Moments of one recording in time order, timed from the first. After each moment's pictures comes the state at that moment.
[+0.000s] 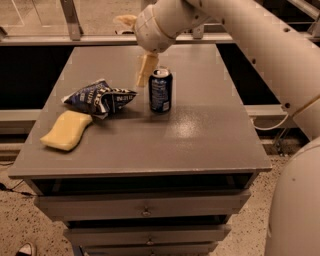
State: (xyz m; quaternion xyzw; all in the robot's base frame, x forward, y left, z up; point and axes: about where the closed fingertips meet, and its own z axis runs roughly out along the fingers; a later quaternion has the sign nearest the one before) arm 0.669 0.073 0.953 -0.79 0.45 0.07 0.41
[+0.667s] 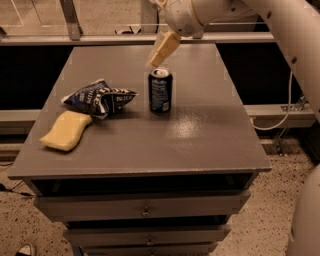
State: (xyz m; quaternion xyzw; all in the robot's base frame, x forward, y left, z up) arm 0.691 0.012 1.006 -0.68 0.52 0.11 0.50
